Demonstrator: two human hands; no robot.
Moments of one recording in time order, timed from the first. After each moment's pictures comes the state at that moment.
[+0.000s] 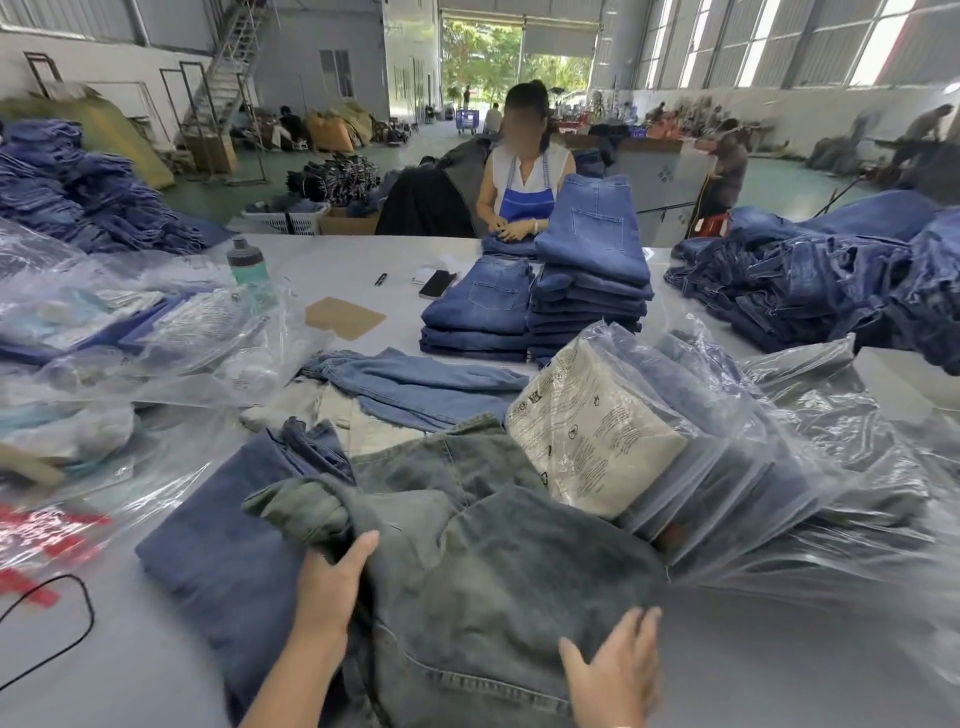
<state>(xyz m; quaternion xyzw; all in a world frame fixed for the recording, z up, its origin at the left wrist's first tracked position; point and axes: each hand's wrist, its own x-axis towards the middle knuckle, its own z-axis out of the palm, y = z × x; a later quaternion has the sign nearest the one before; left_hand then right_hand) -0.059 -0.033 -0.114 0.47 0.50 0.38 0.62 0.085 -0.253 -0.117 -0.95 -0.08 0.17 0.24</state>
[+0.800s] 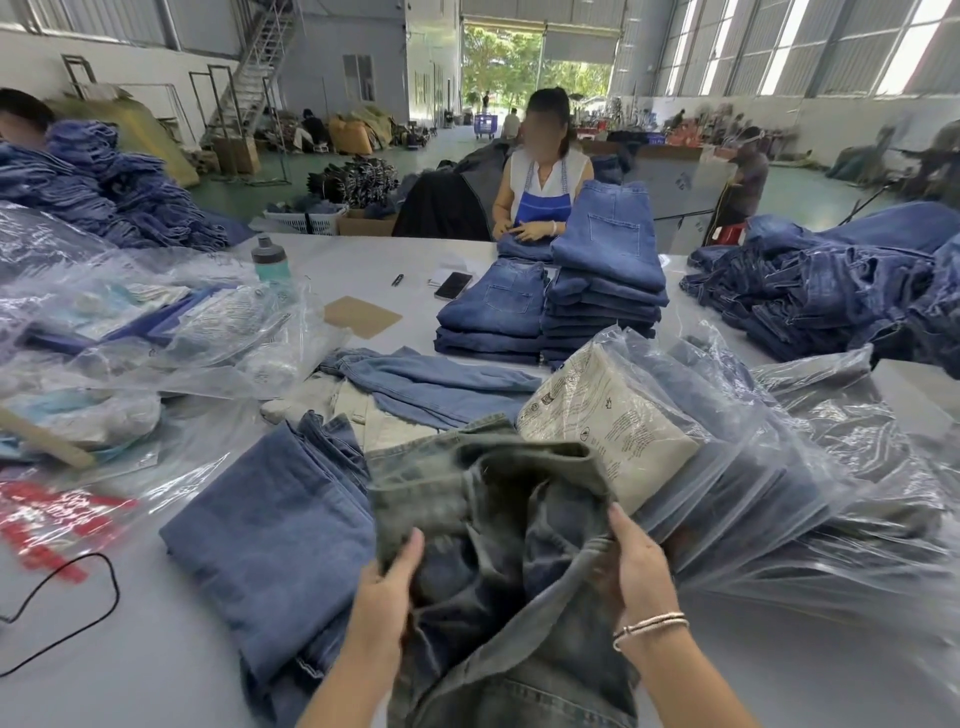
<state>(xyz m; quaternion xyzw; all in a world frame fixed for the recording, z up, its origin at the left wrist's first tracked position) -0.045 -0.091 -0.092 0.39 0.45 0.34 0.73 0.130 -0.217 -0.057 -0.57 0.00 0.30 0.77</state>
